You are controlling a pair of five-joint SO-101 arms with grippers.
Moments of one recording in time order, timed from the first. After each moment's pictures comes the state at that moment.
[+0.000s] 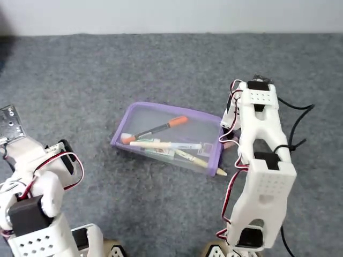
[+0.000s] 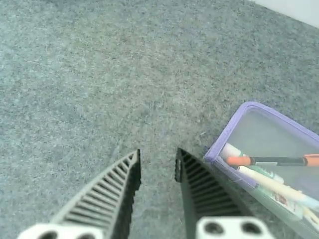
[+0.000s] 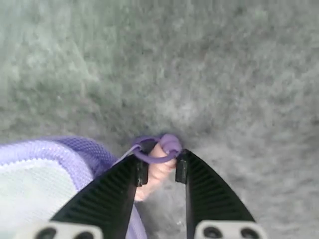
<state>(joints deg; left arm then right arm) -22.0 -65.2 40.1 83.2 13.8 3.0 35.8 -14.9 79.9 -24.1</state>
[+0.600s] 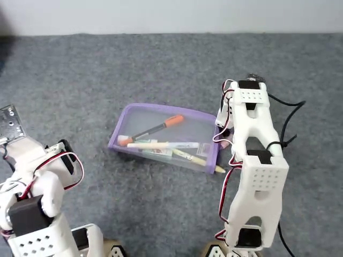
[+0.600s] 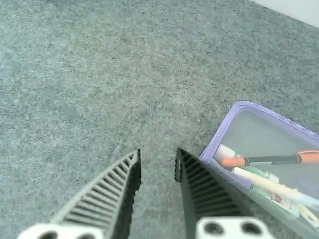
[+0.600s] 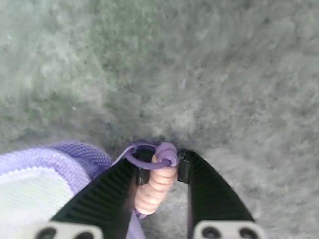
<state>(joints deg) -22.0 -65.2 40.1 83.2 13.8 -0.3 39.6 -19.0 80.3 -23.8</state>
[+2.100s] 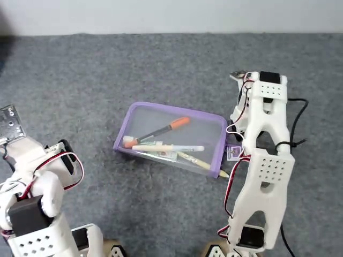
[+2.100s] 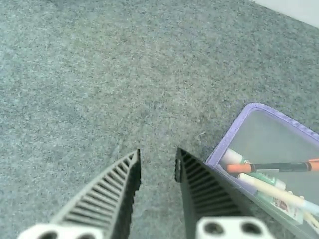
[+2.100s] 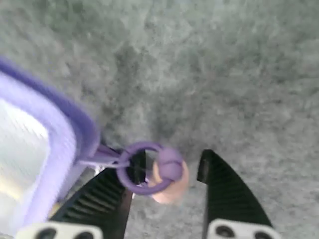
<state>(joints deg) -22.0 -65.2 40.1 83.2 13.8 6.4 48.9 -39.8 97.0 23.3</state>
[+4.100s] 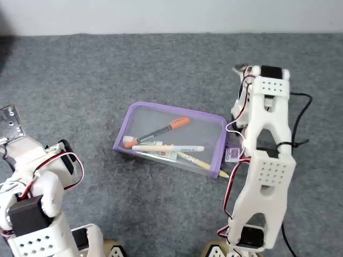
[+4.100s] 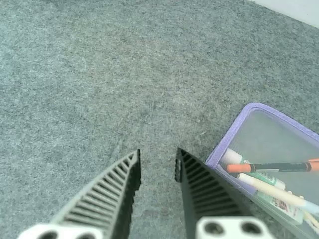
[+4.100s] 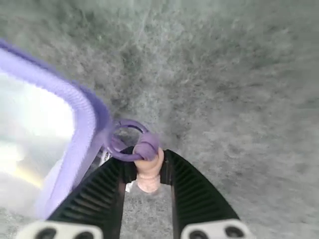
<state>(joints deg) -22.0 -65.2 40.1 83.2 13.8 6.3 40.8 -41.2 100.2 20.8</state>
